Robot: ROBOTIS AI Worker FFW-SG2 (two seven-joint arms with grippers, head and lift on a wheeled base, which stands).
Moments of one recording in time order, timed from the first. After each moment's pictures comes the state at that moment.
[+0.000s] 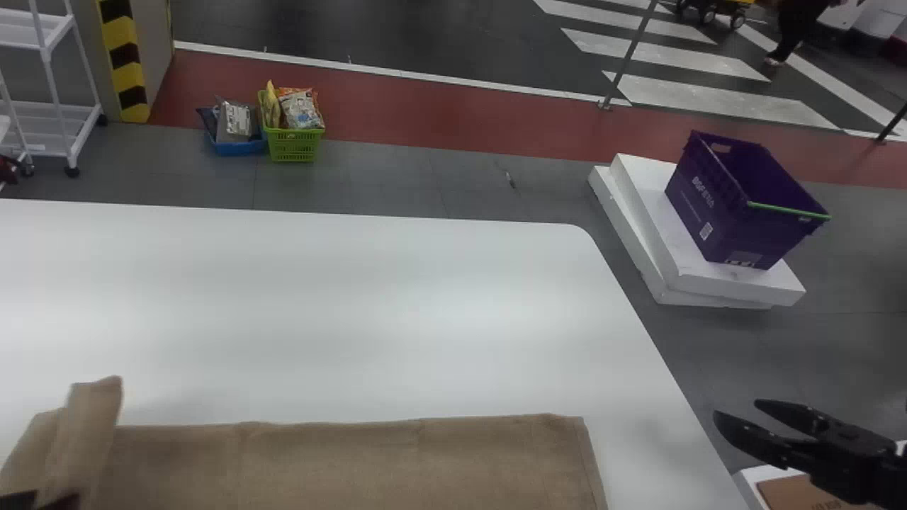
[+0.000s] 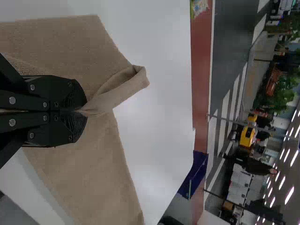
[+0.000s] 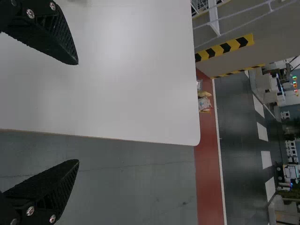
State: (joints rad) left arm 0.61 0.00 0.27 -2.47 -0.13 0.80 -1.04; right arm 0.28 -0.31 -0.85 -1.76 -0.01 0.64 1.11
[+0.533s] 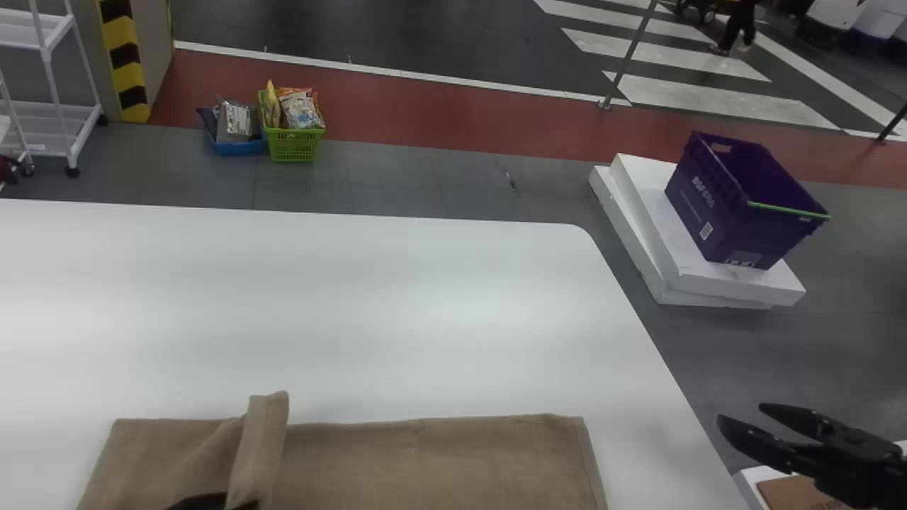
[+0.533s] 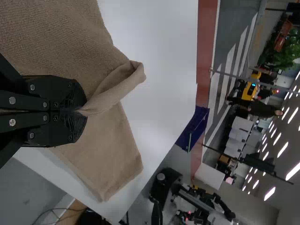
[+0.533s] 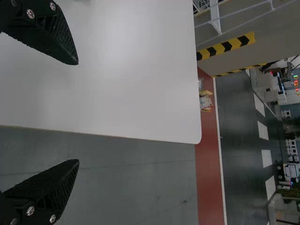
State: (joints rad) left arm 0.62 0.00 -0.02 -2.49 -0.15 0.85 -0.98; right arm 0.29 -0.31 -0.85 -1.76 -0.01 0.63 1.11
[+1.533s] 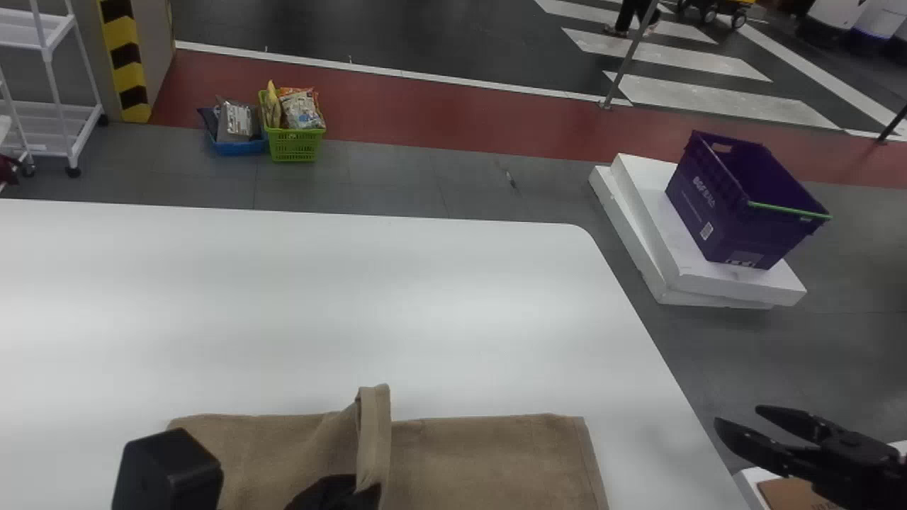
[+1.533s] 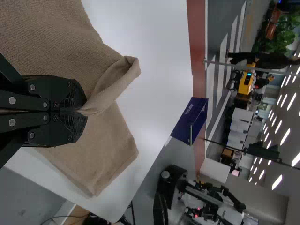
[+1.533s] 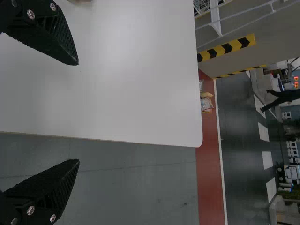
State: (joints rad) left arm 0.57 0.00 -0.33 -2.37 -0.26 0.76 -0.73; right arm 0.30 -0.29 -0.86 -1.78 -0.01 0.63 1.11
